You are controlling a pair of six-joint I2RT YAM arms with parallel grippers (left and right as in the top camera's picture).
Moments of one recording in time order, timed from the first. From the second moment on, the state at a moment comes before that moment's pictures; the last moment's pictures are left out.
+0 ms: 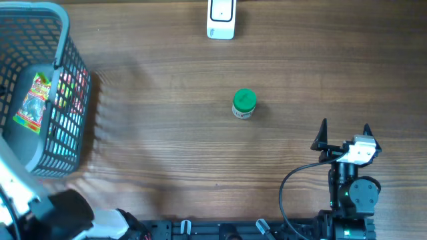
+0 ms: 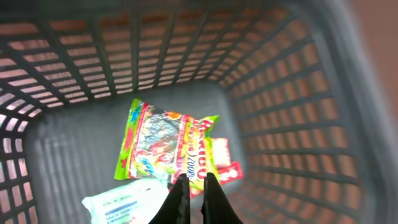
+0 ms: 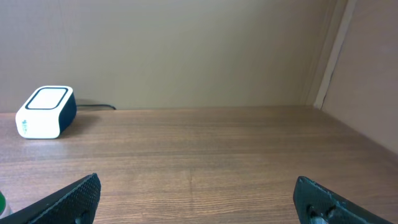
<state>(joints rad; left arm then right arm) 0.64 1.63 1.91 -1.14 -0.11 -0.66 -0.06 0.02 0.01 0.01 0.10 -0.05</state>
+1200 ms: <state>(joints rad) 0.48 2.04 1.81 -1.17 -0.18 -0.21 -0.06 0.02 0.01 0.01 0.10 -0.05</state>
